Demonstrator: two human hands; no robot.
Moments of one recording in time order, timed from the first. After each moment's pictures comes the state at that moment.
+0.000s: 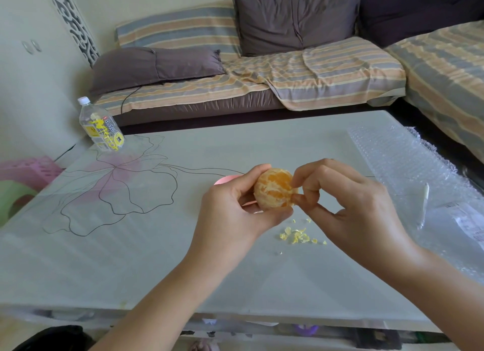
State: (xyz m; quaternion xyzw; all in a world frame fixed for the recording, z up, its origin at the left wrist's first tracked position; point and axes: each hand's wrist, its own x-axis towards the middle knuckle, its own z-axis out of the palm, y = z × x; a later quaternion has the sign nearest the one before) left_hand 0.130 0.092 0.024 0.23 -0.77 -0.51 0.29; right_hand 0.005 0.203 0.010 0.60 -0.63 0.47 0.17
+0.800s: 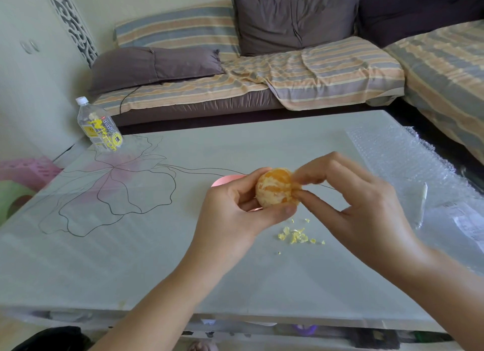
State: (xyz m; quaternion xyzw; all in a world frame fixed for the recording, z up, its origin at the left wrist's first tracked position) left_hand 0.128 0.094 0.027 0.19 -0.72 -0.61 0.26; right_hand 0.000 0.210 0.010 0.59 -0.63 0.47 0.16
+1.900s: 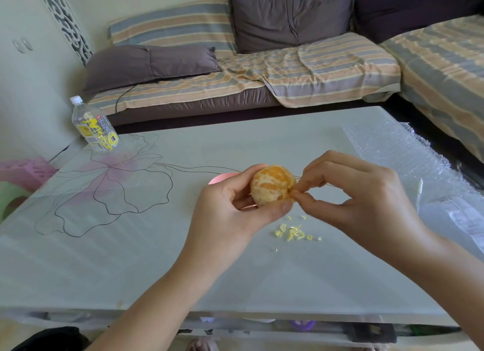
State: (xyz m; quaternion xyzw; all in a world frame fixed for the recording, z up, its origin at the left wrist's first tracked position) left_hand 0.130 0.095 0.026 0.21 -0.74 -0.59 0.26; right_hand -0.008 0.216 0.017 0.59 -0.65 0.45 0.15
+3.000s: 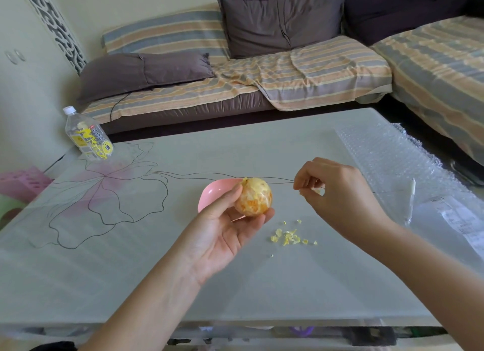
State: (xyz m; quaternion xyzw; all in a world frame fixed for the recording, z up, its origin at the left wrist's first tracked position) left_hand 0.119 0.073 0.009 0.28 -0.34 -0.89 0.14; right_hand -0.035 0.196 -0.008 0.47 -0.78 0.41 0.04
